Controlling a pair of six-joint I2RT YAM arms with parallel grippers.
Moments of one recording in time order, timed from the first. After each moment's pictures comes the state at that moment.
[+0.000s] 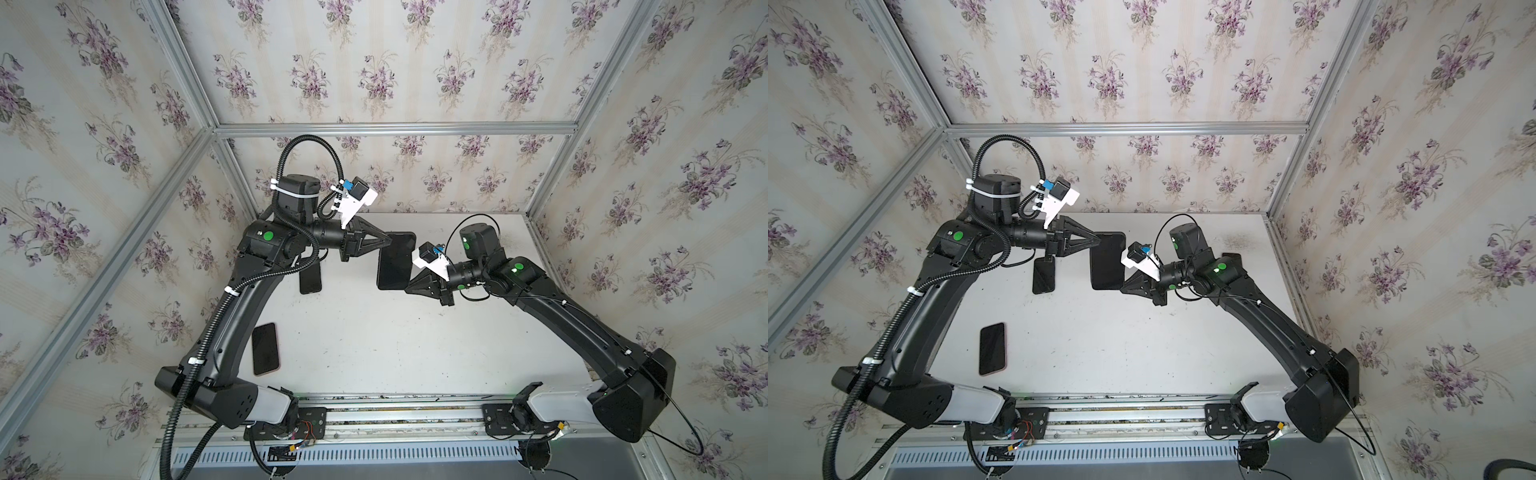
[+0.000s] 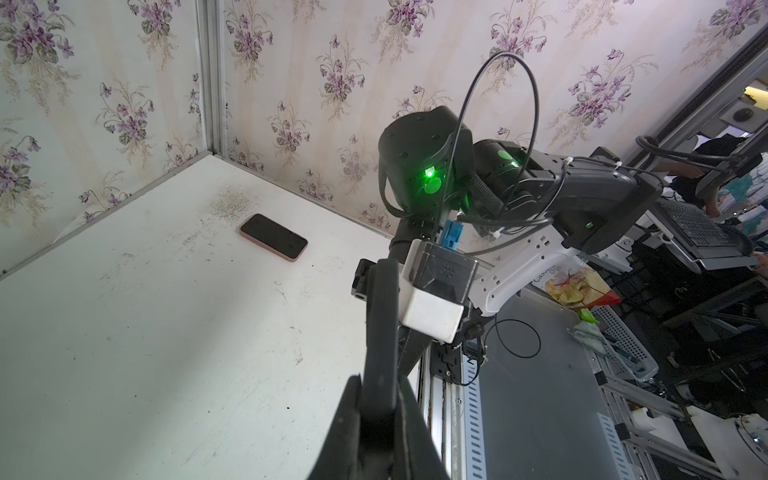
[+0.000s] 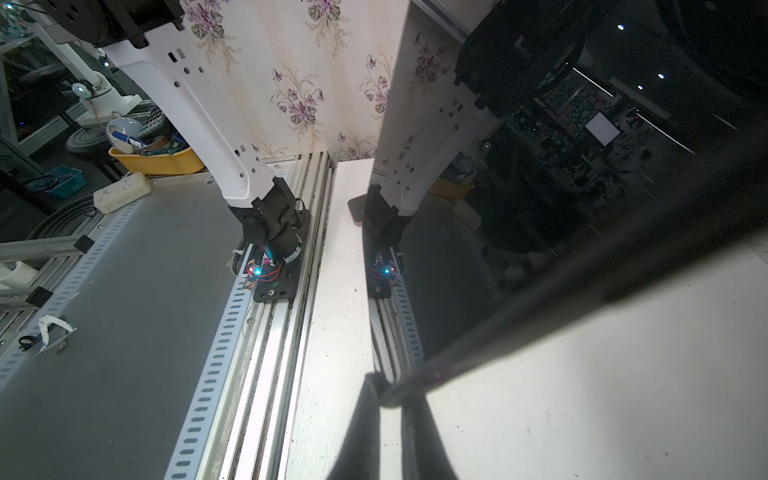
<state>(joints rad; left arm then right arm) -0.35 1.44 1.78 -0.86 1.01 0.11 0.55 1.33 1.26 -0.60 -0.89 -0.45</state>
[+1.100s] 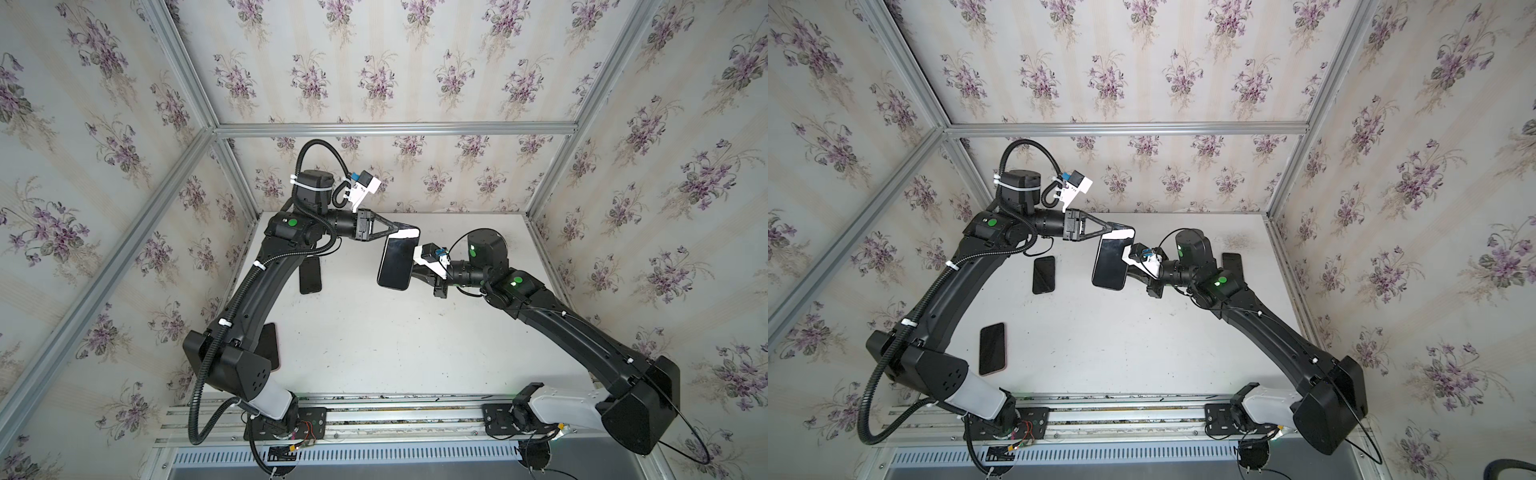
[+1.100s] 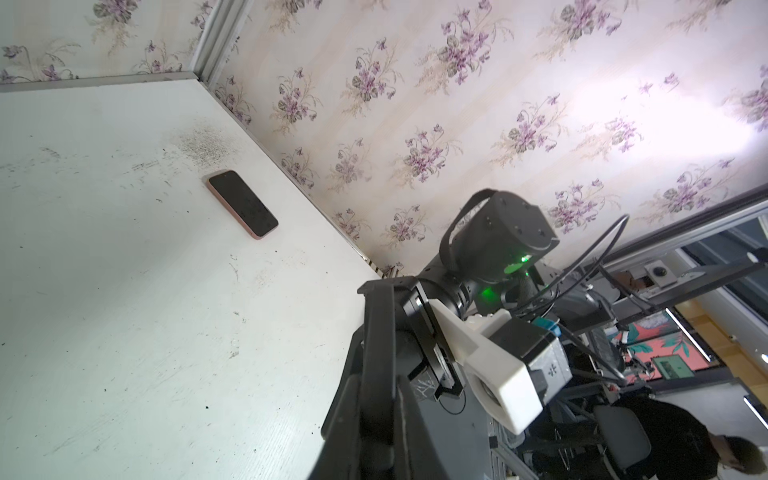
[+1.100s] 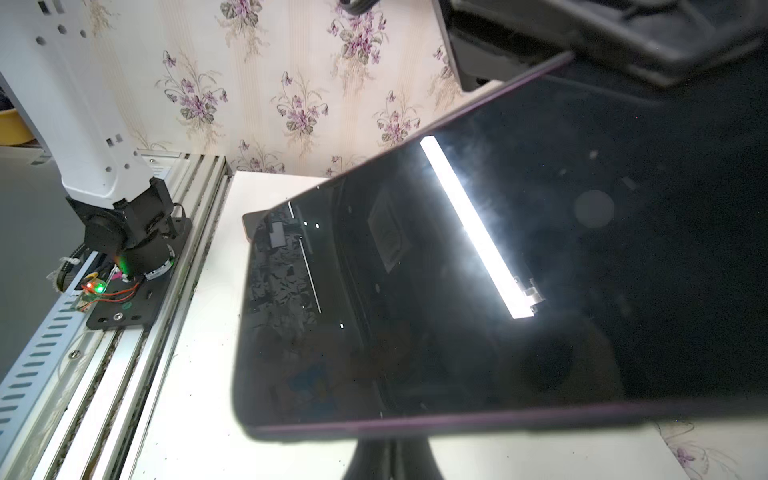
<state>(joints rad) -0.30 1.57 1.75 -0.63 1.07 -0.39 0.57 1.24 1.07 -0.19 -0.67 -0.45</state>
